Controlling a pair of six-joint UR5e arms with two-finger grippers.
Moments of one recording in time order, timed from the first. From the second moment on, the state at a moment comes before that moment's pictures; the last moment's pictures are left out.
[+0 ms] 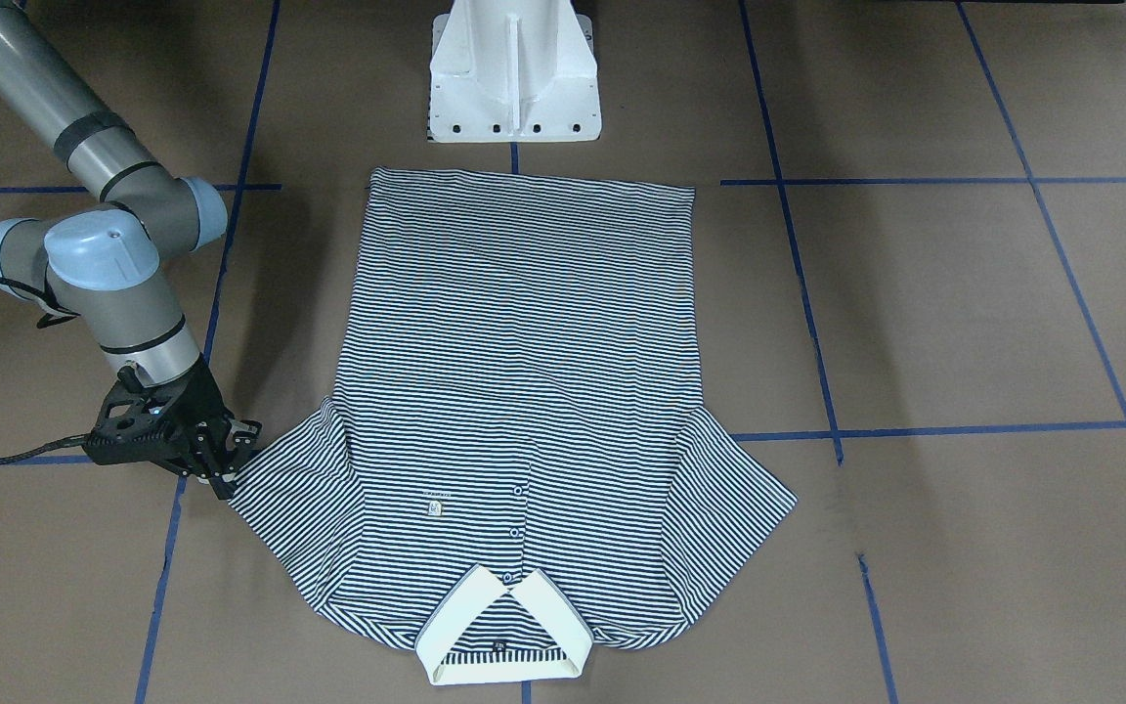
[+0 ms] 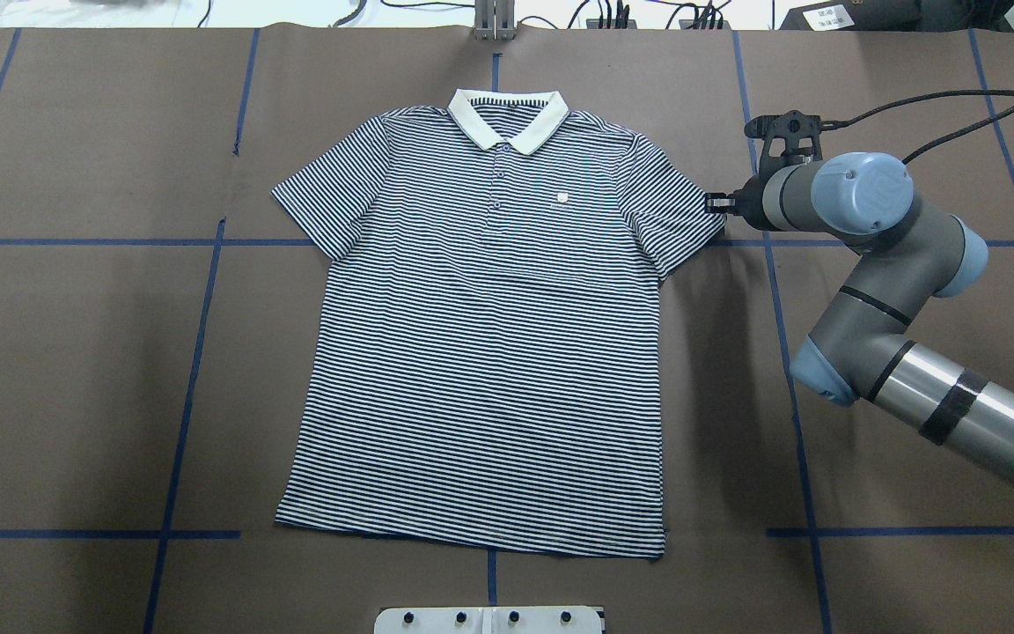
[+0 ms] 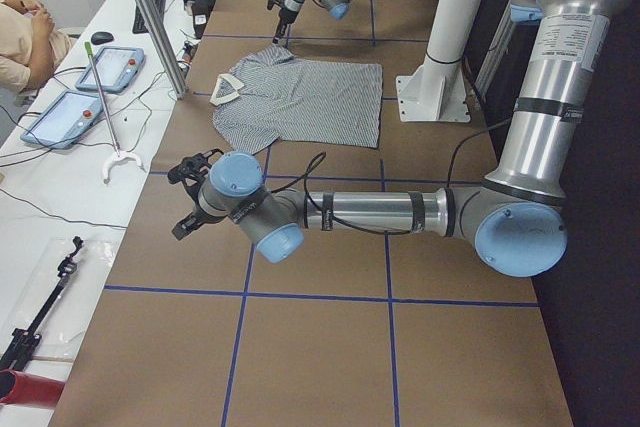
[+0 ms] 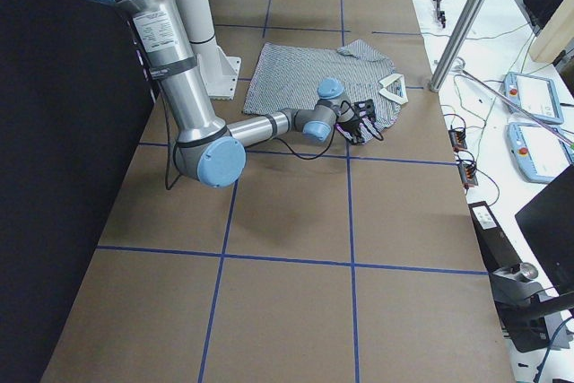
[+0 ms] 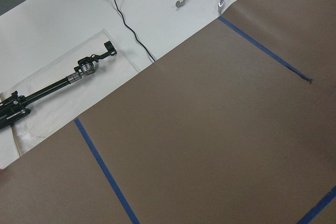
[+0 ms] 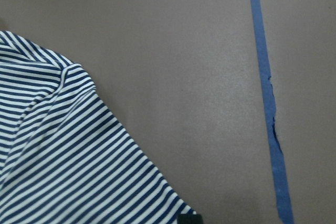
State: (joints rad) left arm -1.51 -1.76 -1.35 -2.47 -2.34 0.03; right arm 0.77 -1.17 1.40 -0.85 1.68 1.04
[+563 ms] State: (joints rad) left arm -1.51 -1.76 -1.35 -2.47 -2.34 0.03; right arm 0.71 -0.98 1.55 -1.30 1.63 1.17
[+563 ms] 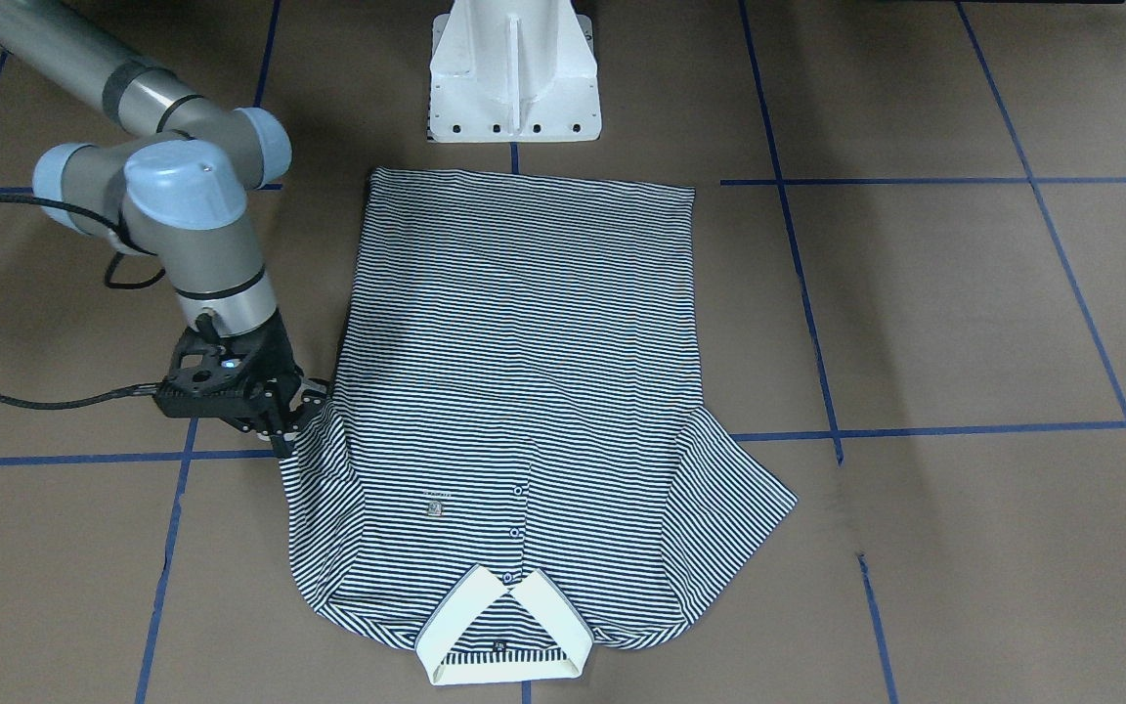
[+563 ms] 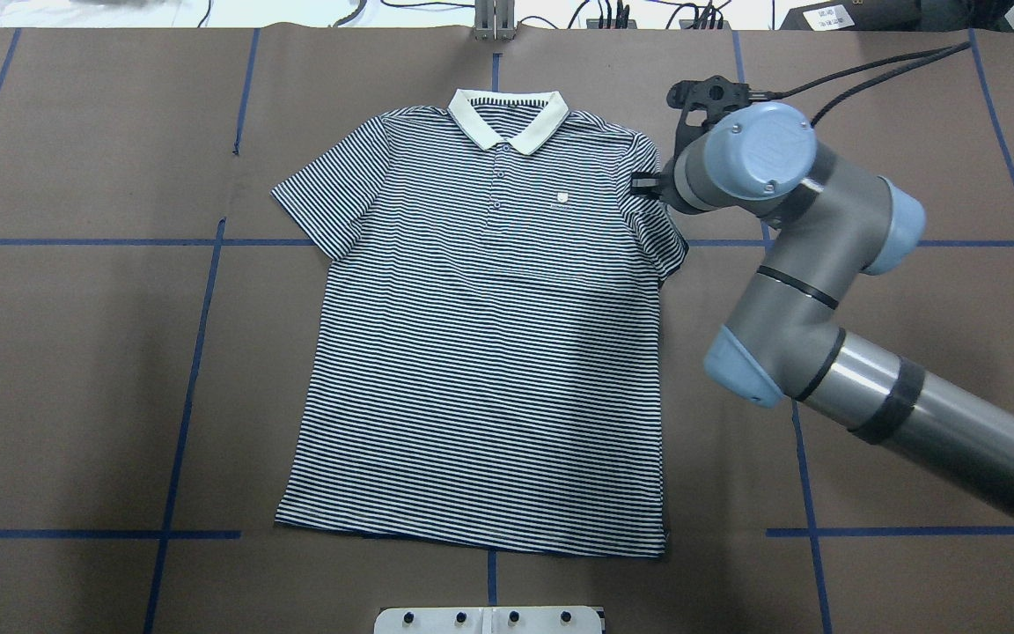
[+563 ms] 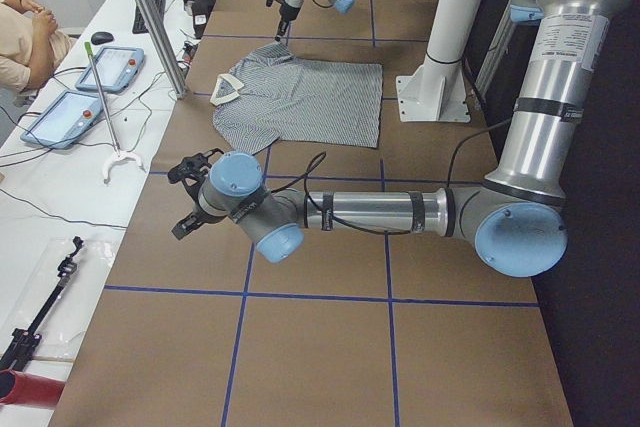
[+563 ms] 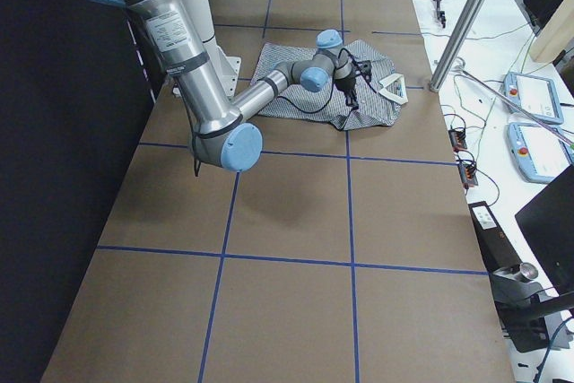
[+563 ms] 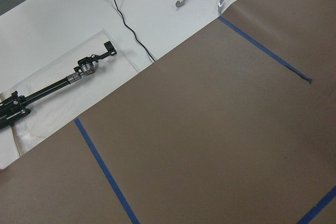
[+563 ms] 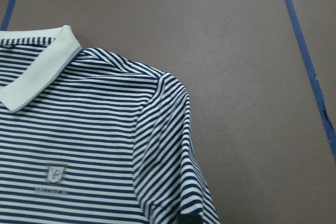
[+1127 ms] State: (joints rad) left arm -1.51 -1.76 -1.35 -2.47 -2.34 0.02; right arm 0.64 -0.65 1.21 -1.33 1.51 1.31
